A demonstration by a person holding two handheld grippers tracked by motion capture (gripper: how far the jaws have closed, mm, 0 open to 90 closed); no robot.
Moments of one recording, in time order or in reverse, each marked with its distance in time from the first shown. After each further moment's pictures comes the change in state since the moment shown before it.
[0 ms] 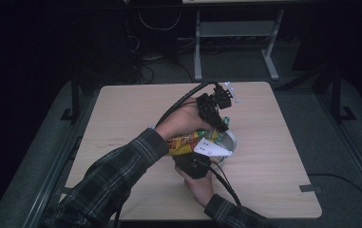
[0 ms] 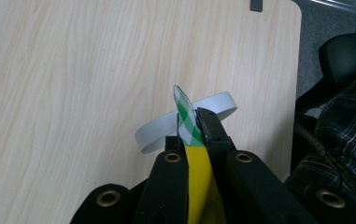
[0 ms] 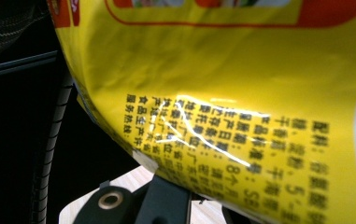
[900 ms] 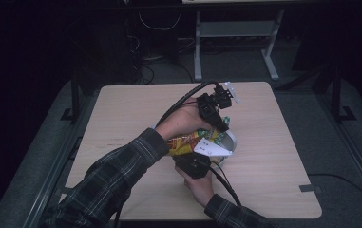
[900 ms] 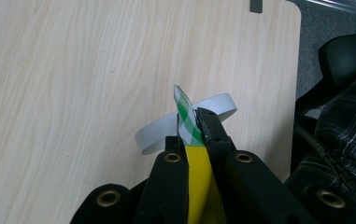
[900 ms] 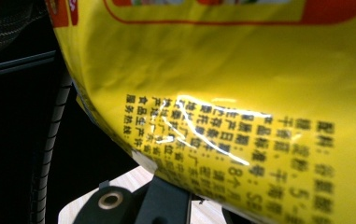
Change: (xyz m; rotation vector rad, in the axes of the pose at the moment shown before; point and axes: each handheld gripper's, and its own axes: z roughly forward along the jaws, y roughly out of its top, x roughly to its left) left arm 0.000 0.000 0.000 -0.005 0.000 0.001; right arm 0.000 0.000 0.000 0.000 -0.001 0.004
